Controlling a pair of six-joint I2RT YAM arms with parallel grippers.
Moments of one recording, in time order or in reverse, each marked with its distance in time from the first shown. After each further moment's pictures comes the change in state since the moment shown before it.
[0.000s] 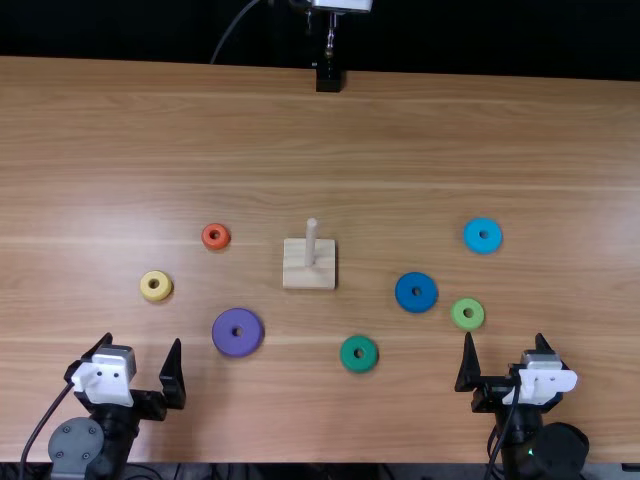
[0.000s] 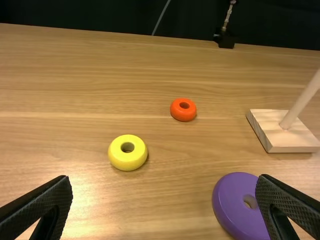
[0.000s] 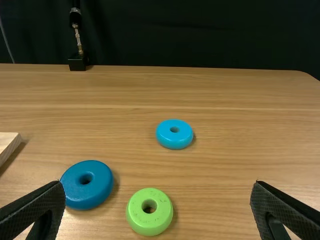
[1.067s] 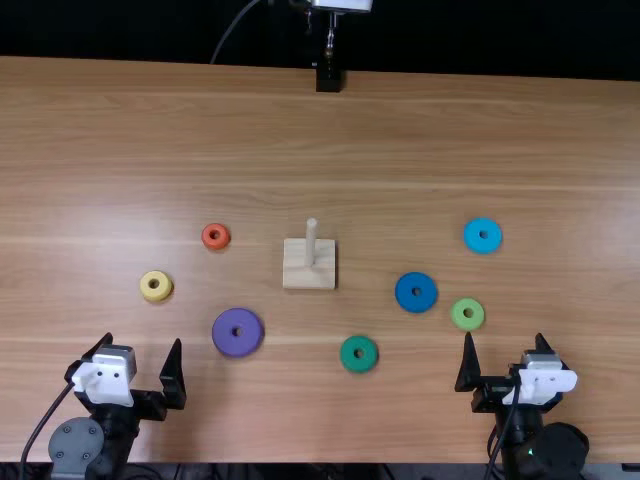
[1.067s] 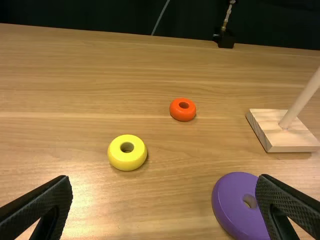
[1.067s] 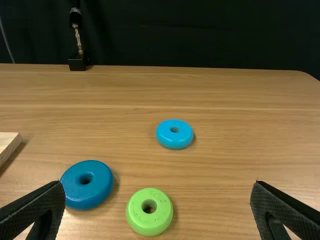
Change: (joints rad) left arm -0.004 0.000 0.000 0.000 -0.001 0.000; right arm 0.000 0.000 0.000 0.000 0.000 0.000
